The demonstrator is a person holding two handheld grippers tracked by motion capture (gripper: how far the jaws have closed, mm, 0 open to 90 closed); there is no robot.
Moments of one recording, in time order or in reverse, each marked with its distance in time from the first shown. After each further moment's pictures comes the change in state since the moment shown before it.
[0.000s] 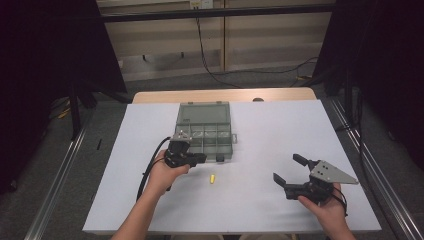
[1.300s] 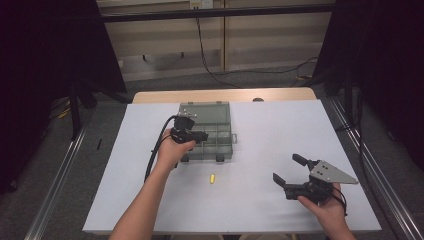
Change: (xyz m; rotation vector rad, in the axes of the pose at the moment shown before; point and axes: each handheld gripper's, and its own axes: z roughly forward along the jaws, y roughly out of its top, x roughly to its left) left arm 0.028 0.052 0.024 -0.012 0.104 -0.042; right arm 0.000 0.000 0.001 0.001 0.007 -0.006
